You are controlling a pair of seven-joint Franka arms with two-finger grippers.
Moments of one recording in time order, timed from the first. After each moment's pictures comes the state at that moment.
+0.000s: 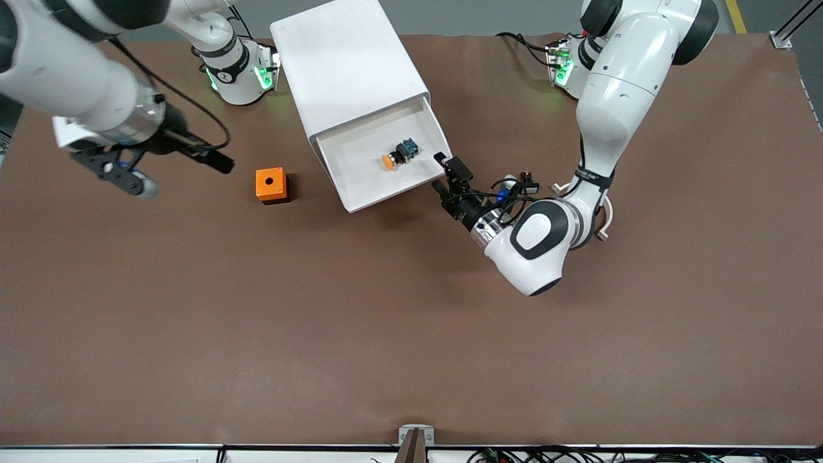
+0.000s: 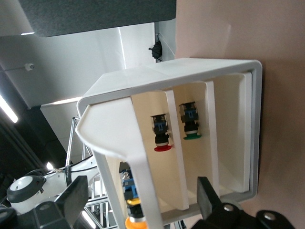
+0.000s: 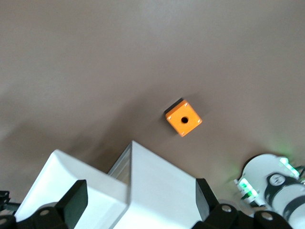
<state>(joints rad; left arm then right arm) -0.38 0.84 -0.07 -1.35 -1.07 1.29 -2.23 0.35 0.07 0.00 -1.53 0.13 1.43 0.93</state>
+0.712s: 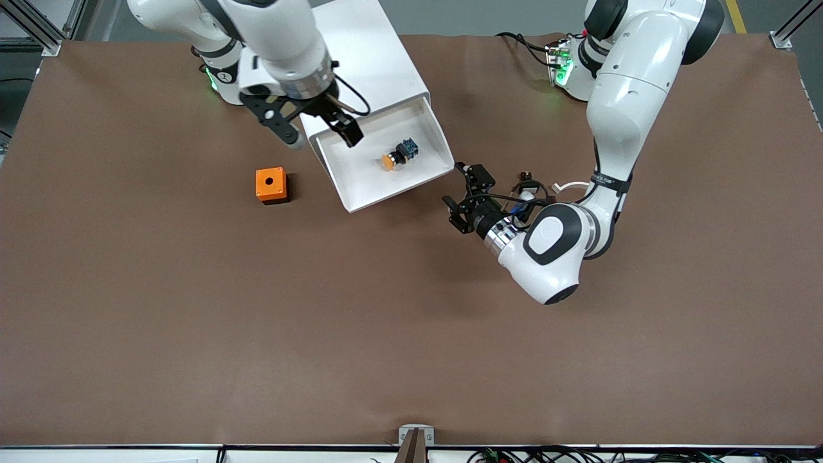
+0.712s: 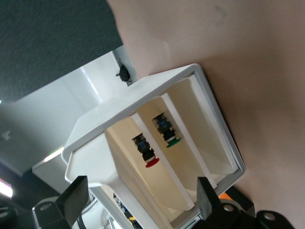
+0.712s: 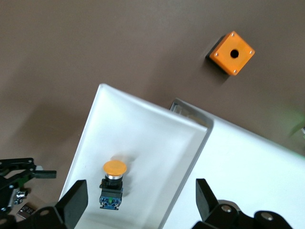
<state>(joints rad) -0.37 0.84 -0.04 -1.31 -0.94 1.30 -1.82 0.72 0.10 0.00 -1.63 0.12 1.67 1.47</state>
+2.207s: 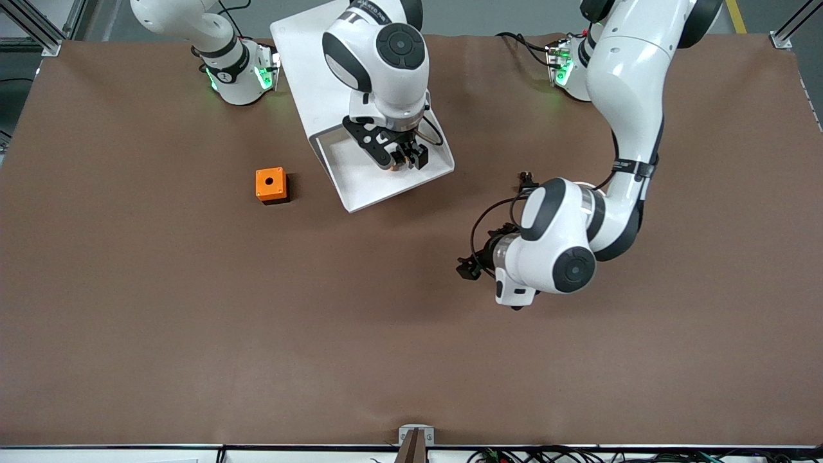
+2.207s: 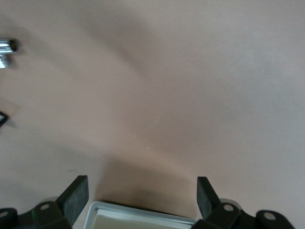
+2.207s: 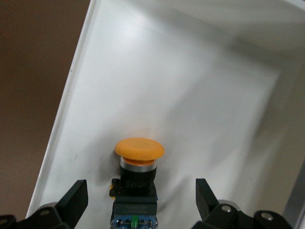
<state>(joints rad) -0.46 0.77 0.01 -1.22 -0.43 1.77 -1.05 0.89 0.36 -0.01 -1.62 0.05 1.86 1.70</state>
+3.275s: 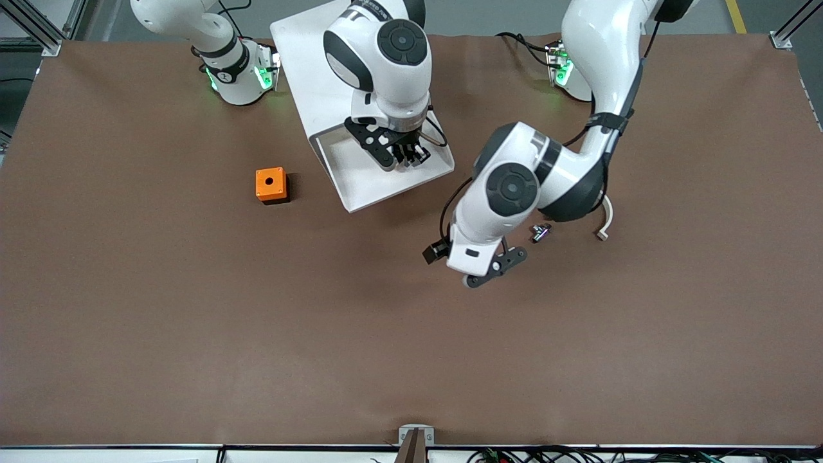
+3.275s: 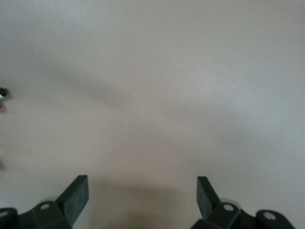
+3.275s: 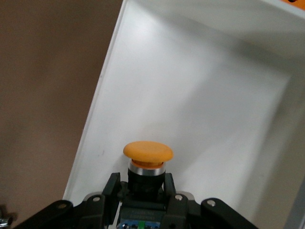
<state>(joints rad) -0.61 0.65 0.00 -1.26 -0.16 1.91 -1.04 0.89 0.37 -0.02 -1.55 0.04 1.86 1.69</state>
